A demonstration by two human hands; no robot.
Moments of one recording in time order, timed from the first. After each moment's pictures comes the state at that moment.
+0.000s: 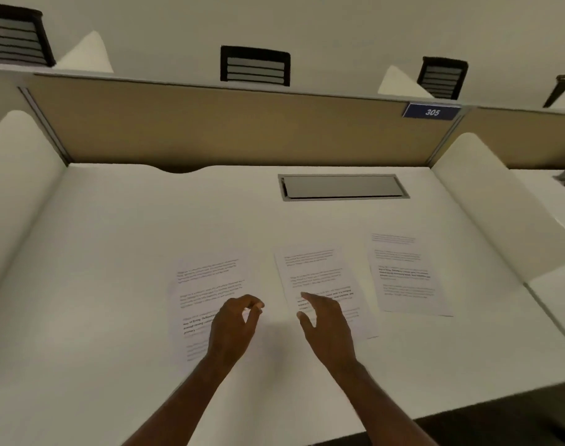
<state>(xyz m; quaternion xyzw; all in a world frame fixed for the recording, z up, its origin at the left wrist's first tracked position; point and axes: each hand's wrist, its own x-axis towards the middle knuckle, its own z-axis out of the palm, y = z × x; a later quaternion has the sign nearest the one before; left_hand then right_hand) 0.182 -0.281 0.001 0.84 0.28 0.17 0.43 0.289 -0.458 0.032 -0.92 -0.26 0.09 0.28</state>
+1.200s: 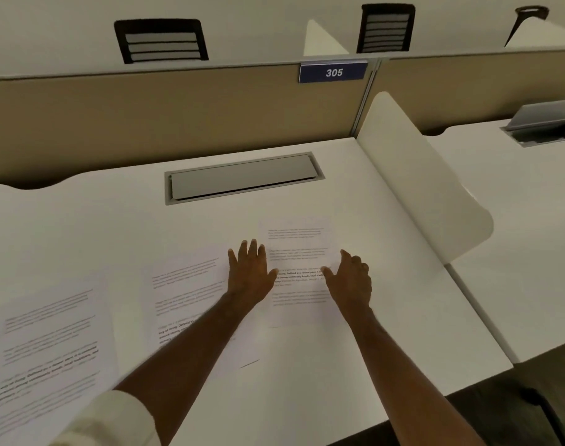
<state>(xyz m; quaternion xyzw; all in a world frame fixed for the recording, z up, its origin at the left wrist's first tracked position) 0.516 -0.467 -0.003 0.97 0.19 -0.10 0.10 0.591 -0.670 0.015 -0.98 -0.04 0.10 0.19</state>
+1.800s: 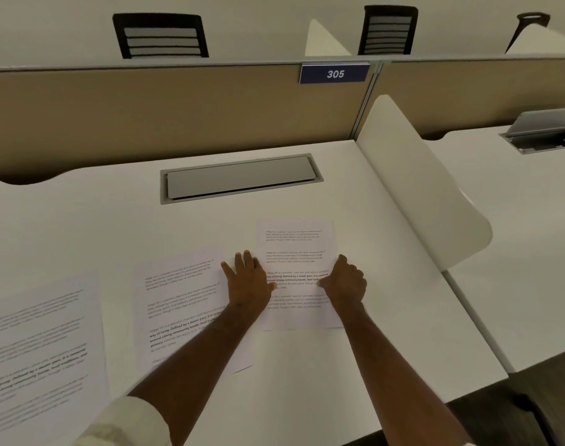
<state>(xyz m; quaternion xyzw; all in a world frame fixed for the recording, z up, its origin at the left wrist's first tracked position) 0.521 -0.488 -0.017 0.96 0.23 -0.16 0.04 0.613 -0.660 0.011 -0.98 -0.01 0.14 0.10</state>
